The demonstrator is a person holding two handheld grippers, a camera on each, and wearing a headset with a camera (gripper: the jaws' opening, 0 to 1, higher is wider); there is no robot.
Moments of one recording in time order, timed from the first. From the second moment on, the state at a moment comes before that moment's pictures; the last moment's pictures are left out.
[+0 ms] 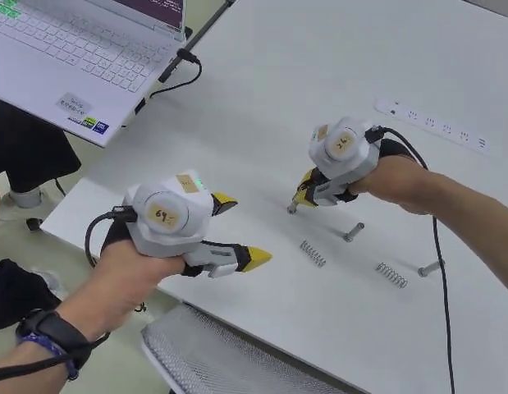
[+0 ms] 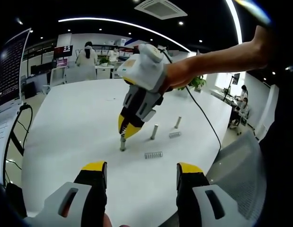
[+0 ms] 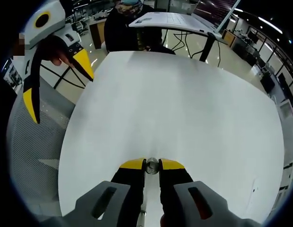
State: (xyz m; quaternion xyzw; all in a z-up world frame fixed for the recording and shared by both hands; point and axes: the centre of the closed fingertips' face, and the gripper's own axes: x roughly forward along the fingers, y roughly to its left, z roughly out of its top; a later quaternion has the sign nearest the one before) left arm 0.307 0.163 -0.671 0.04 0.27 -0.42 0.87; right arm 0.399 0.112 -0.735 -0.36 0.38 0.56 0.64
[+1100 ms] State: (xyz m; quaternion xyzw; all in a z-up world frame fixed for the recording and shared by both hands) left arm 0.310 0.159 -0.671 0.05 0.27 -0.43 0.86; right arm 0.395 0.115 -0.759 -0.37 0.40 0.57 0.62
